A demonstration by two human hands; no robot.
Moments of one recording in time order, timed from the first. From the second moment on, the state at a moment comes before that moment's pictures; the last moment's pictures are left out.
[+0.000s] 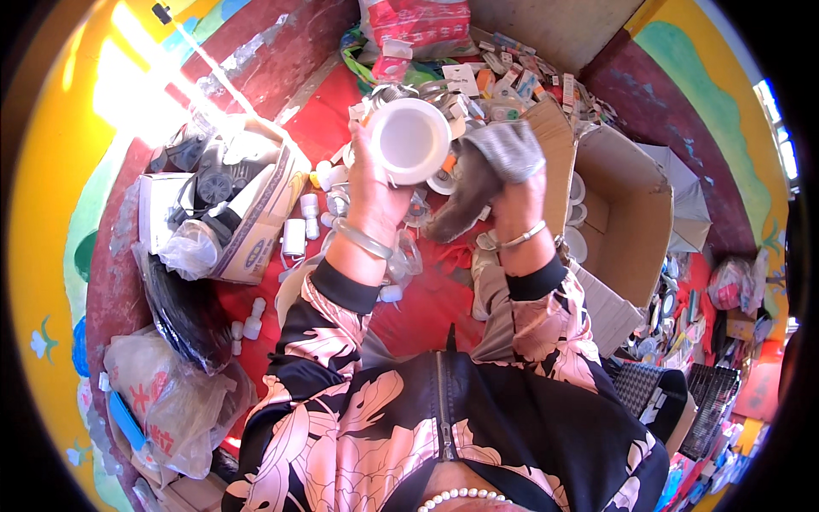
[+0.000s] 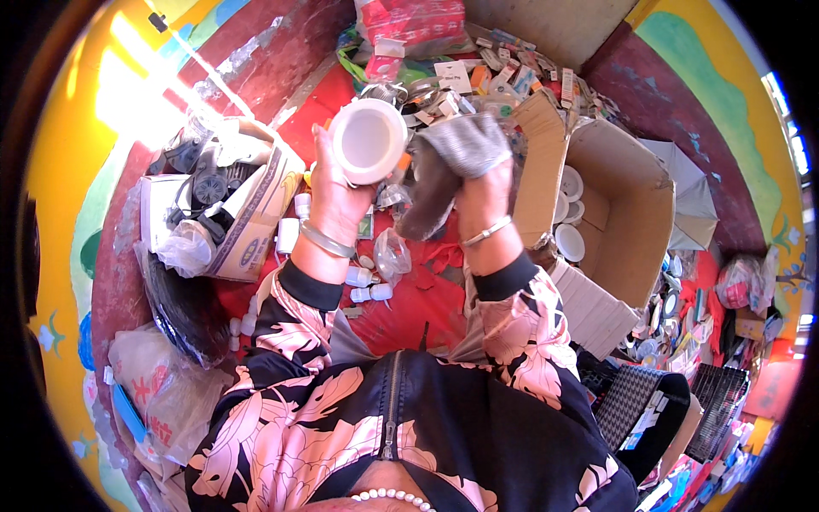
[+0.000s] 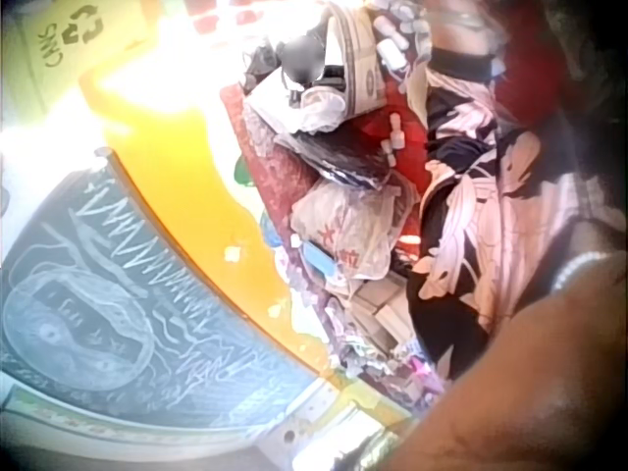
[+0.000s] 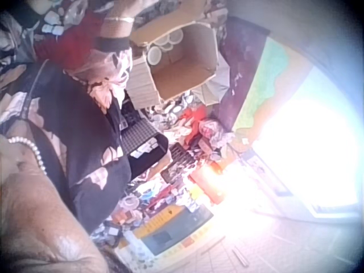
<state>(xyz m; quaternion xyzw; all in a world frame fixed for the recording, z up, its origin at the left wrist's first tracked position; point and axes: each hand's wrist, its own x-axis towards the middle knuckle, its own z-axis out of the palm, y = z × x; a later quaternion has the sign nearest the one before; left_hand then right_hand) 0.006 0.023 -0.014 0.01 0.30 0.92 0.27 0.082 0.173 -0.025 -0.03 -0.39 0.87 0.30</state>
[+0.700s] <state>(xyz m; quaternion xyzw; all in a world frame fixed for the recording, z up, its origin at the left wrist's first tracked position) -0.002 -0.007 -0.016 0.20 -0.13 0.86 0.44 0.104 0.173 -0.002 0.04 -0.39 0.89 0.22</state>
